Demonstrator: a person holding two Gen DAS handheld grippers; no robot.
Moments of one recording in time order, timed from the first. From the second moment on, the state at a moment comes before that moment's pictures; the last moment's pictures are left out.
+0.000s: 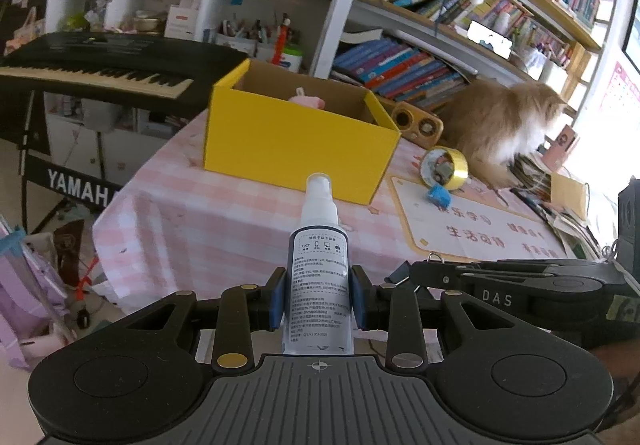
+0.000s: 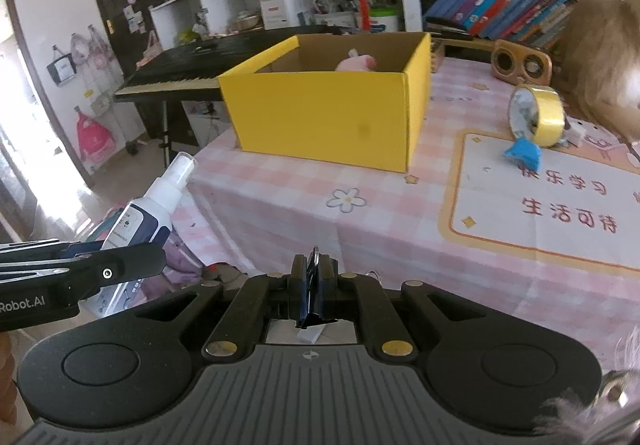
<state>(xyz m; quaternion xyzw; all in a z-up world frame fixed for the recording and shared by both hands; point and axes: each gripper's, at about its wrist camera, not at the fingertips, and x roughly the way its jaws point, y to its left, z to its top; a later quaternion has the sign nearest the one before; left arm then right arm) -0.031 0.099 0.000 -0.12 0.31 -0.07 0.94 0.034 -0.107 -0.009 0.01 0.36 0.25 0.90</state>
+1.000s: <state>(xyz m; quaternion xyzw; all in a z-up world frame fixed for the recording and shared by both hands) 0.018 0.098 0.009 -0.12 0.29 -0.06 0.95 0.077 -0.097 0.001 -0.01 0.33 0.27 0.90</state>
